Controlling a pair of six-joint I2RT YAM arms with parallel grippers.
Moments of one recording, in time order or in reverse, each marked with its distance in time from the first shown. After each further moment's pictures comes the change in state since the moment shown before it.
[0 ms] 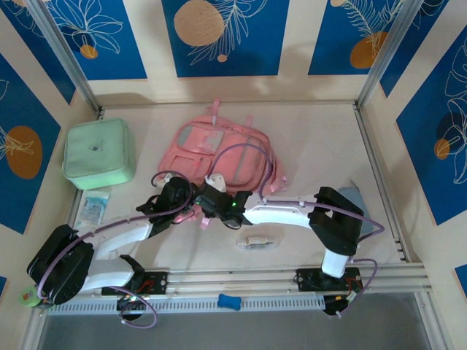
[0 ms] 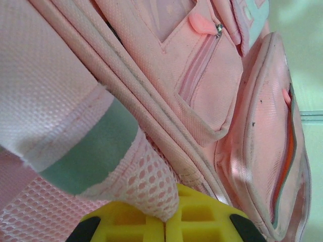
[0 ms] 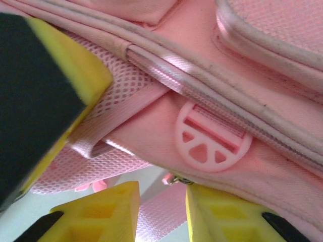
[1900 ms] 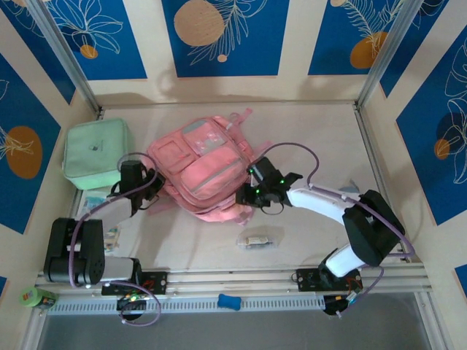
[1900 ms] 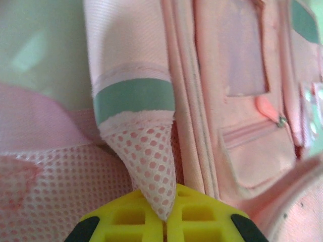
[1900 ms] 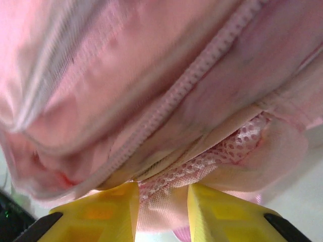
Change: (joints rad) left arm 0.593 0.107 0.039 -0.019 0.410 0.435; right arm -0.467 -0.239 -0.254 -0.024 -0.654 -0.043
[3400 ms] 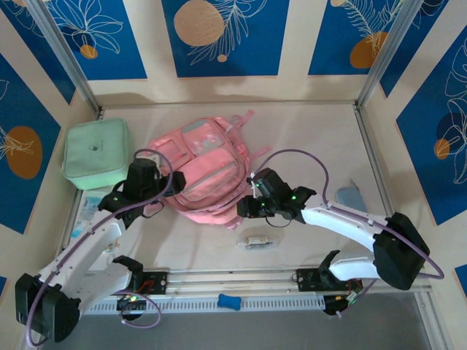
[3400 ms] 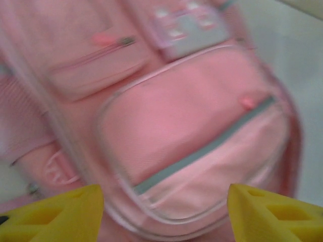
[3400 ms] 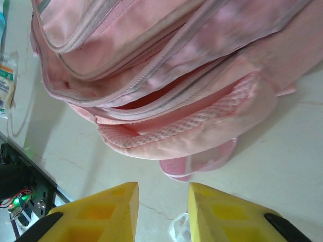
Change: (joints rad) left arm -0.276 -0.376 0.185 -0.564 -0.203 0.317; right arm 0.150 -0.227 -0.122 -0.010 0.020 -0.027
